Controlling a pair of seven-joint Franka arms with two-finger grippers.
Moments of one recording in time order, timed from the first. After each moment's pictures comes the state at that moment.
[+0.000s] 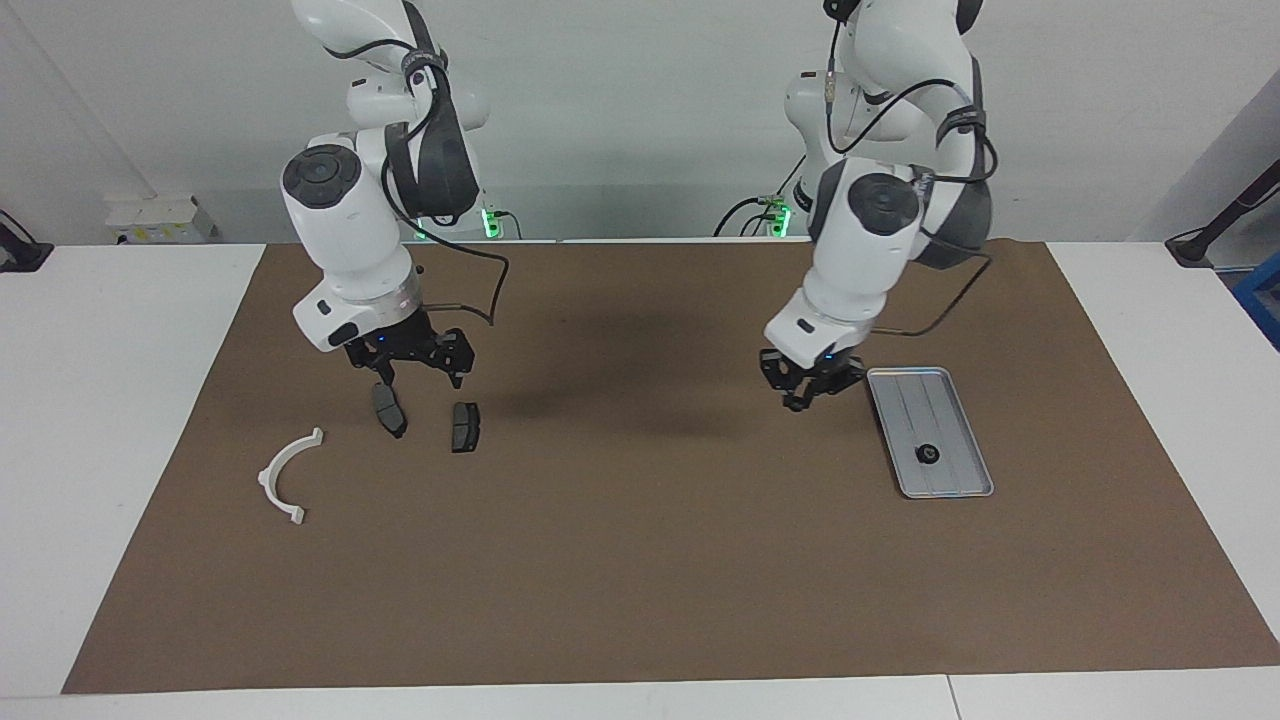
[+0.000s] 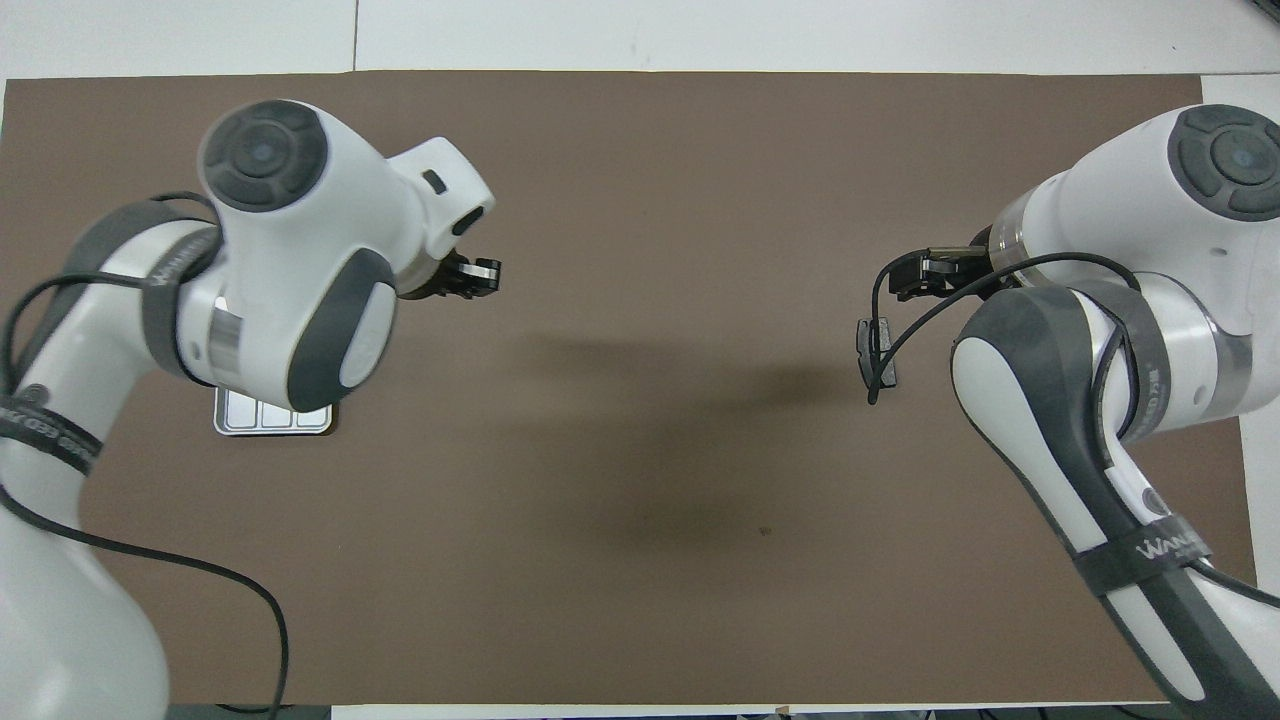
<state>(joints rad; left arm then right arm) -0.42 0.28 -0.05 -1.68 -0.01 1.99 -0.26 0.09 0.13 0.07 -1.83 -0.01 1.97 0.25</state>
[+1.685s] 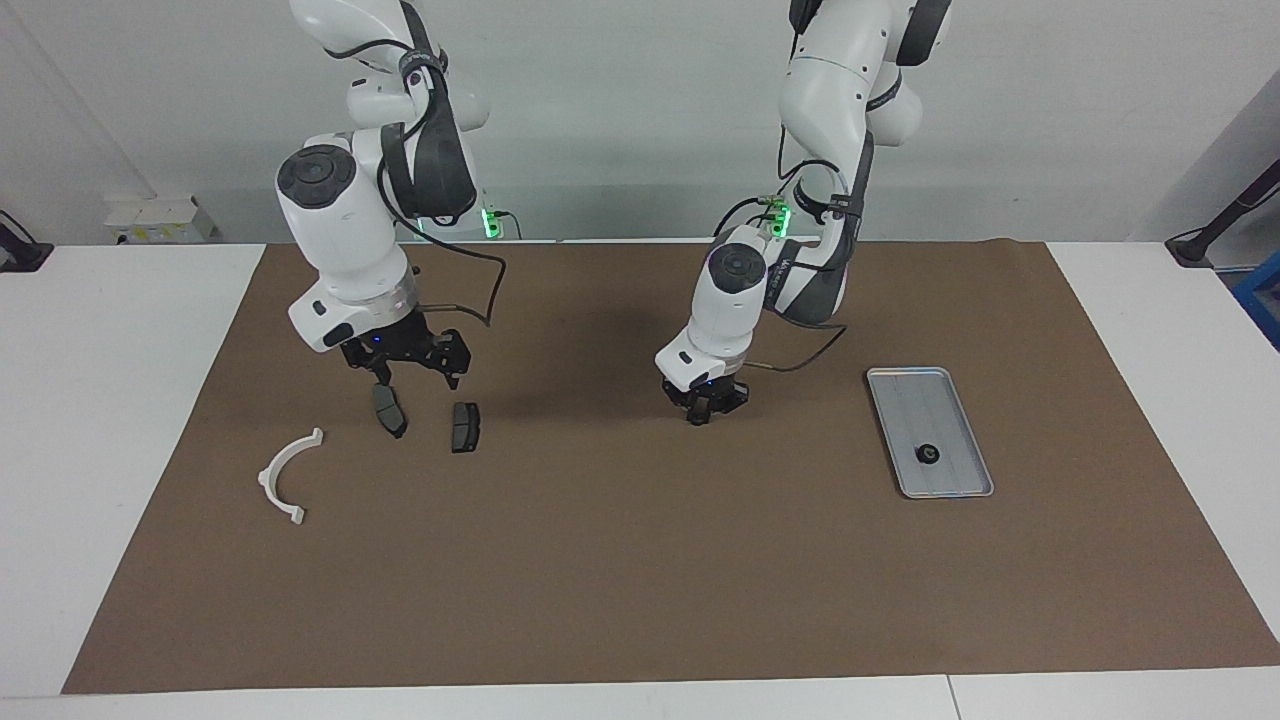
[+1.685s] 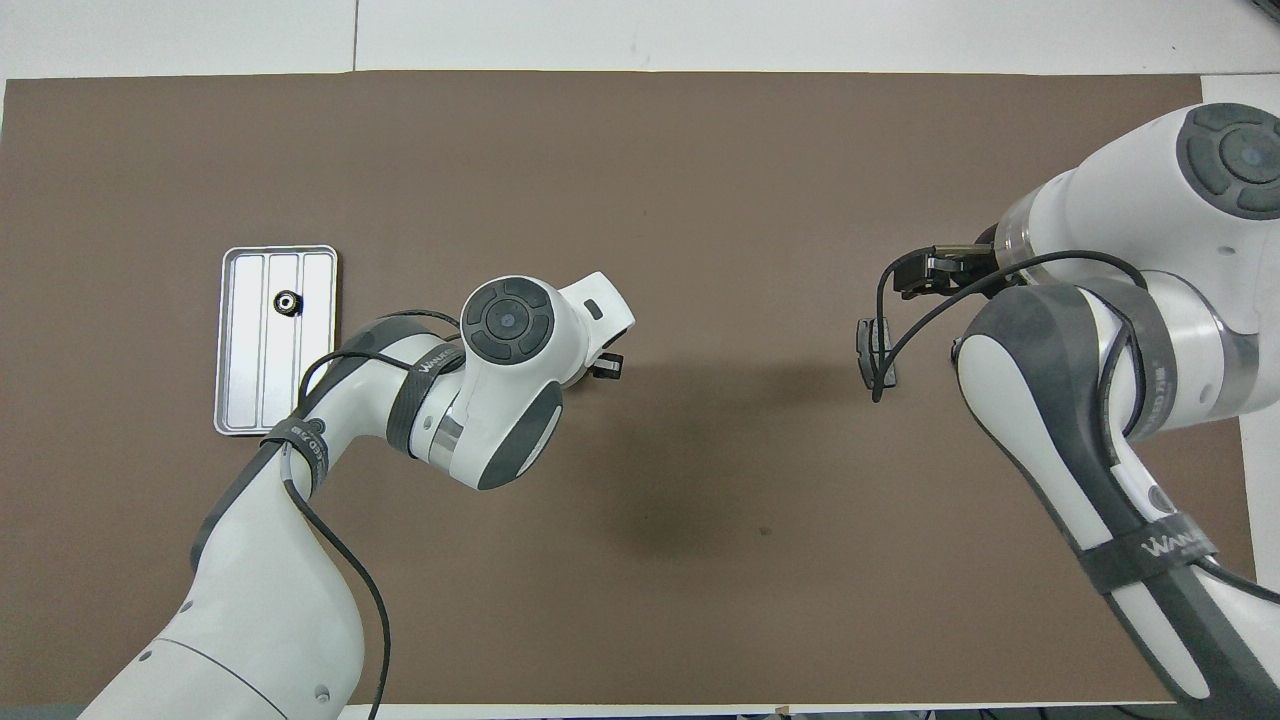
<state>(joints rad) -0.56 0.39 -0.05 -1.91 -0.02 2.35 -0.33 0.08 0.13 0.06 -1.83 -0.01 1.97 0.25</state>
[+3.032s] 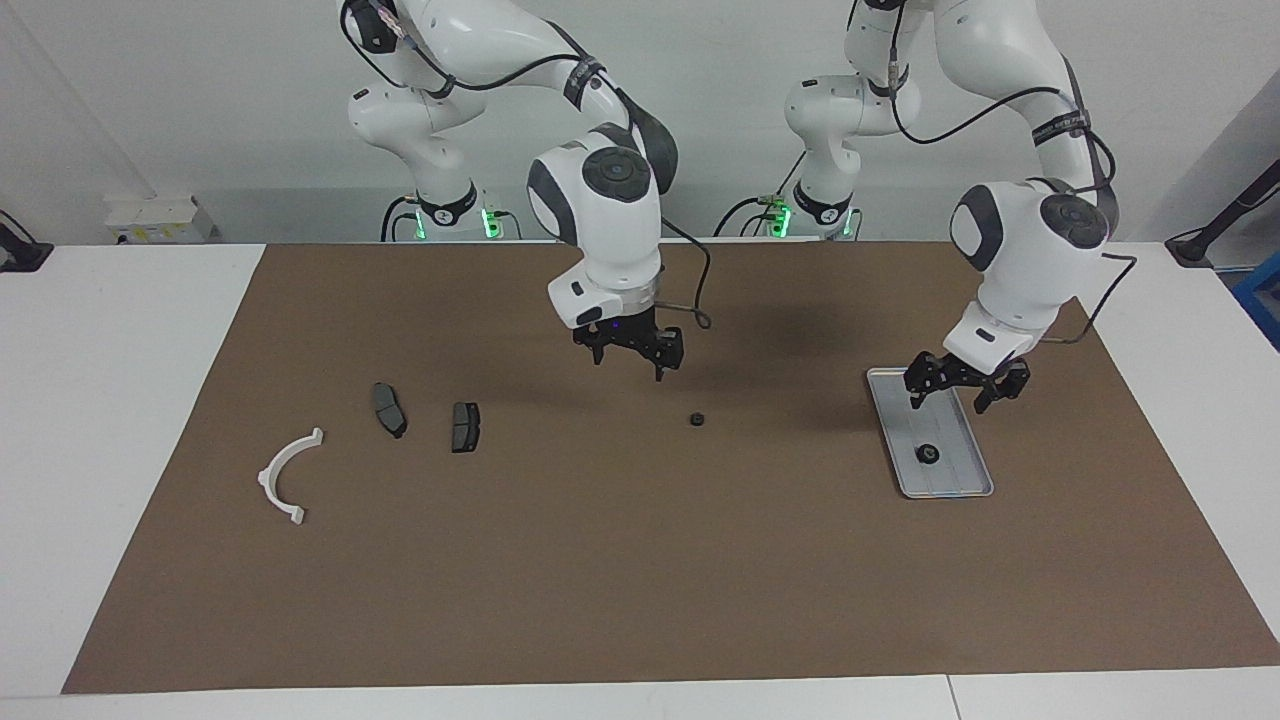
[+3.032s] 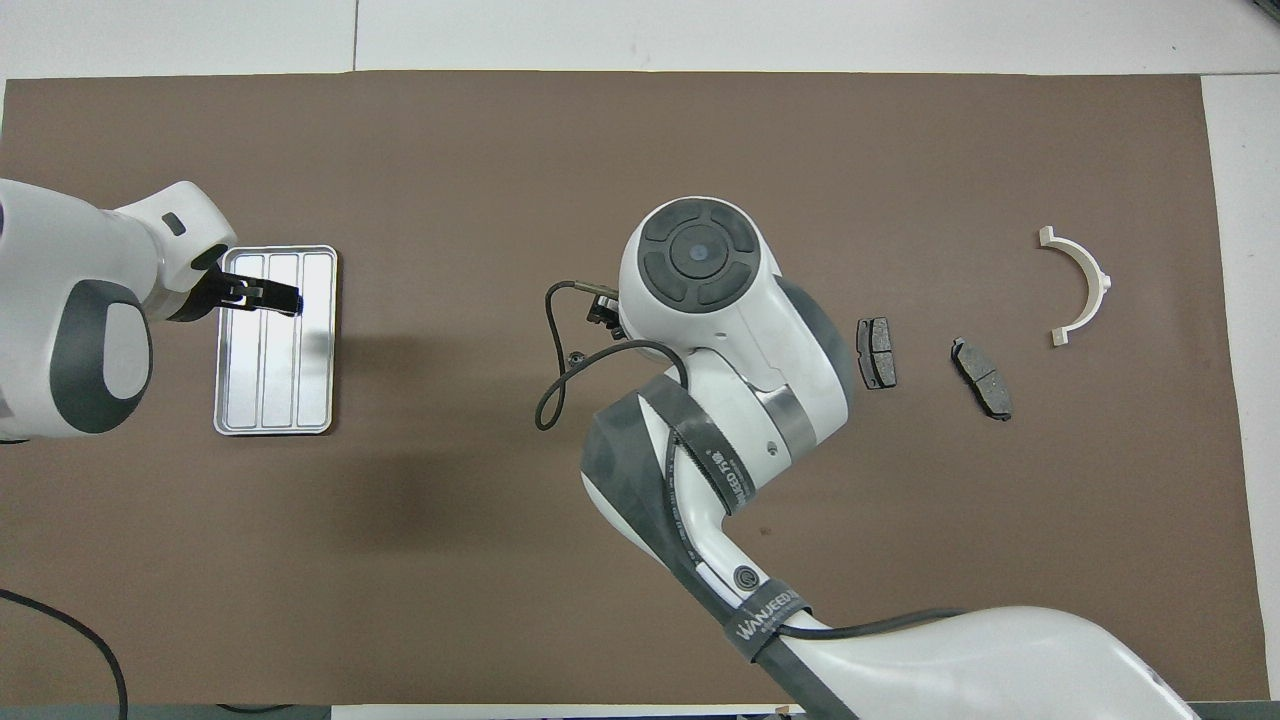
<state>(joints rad) -0.04 0.19 0.00 -1.98 -0.01 2.27 0.16 0.53 0.40 0.07 -1.56 -0.01 1.98 0.99</state>
